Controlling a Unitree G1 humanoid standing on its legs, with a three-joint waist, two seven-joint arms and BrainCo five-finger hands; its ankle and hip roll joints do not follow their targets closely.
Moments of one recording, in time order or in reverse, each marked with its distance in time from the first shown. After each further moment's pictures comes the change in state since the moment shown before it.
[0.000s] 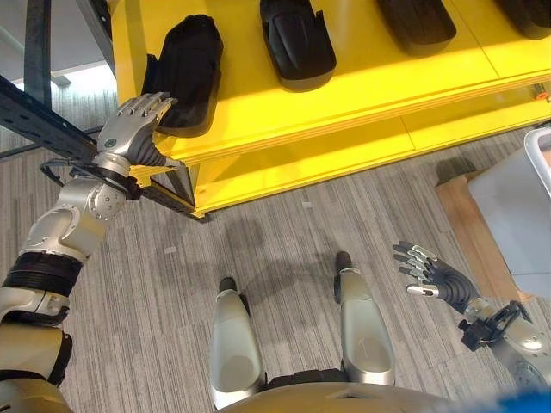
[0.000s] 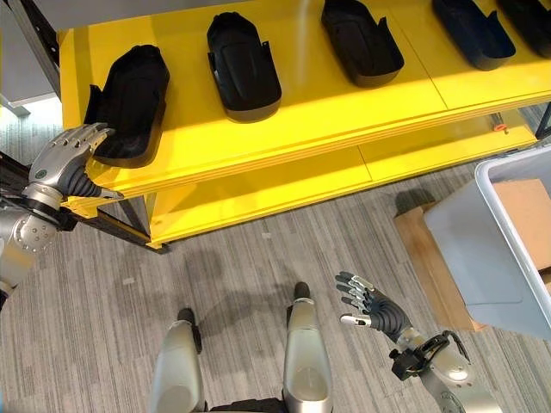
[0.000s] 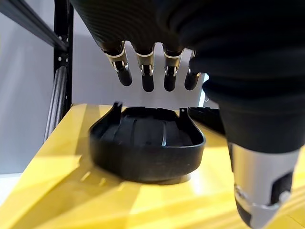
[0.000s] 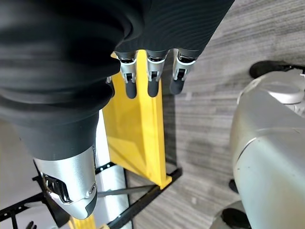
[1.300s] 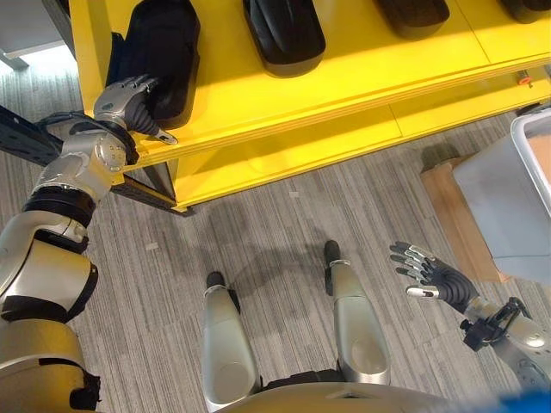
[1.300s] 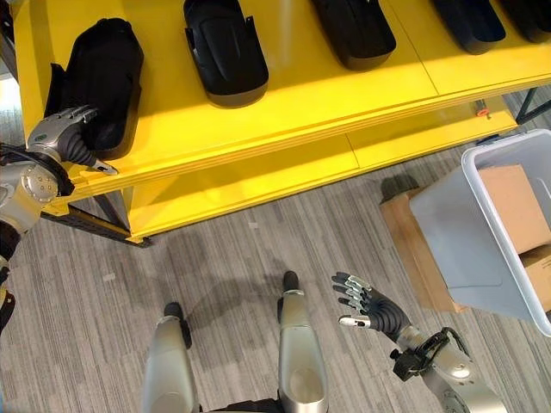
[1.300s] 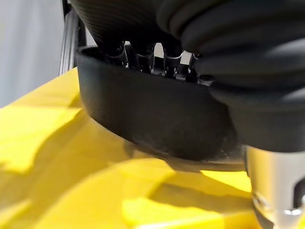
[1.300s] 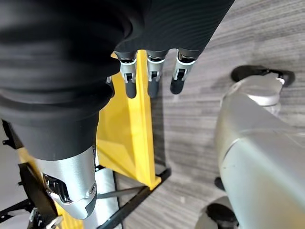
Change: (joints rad) left arm -0.469 -0.057 -0.365 0.527 -0.182 0.070 -0.110; right arm 0.003 -0.034 0.027 -0.029 0.020 0.022 0.026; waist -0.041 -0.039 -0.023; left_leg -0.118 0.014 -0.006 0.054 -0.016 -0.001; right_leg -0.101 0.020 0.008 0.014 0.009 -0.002
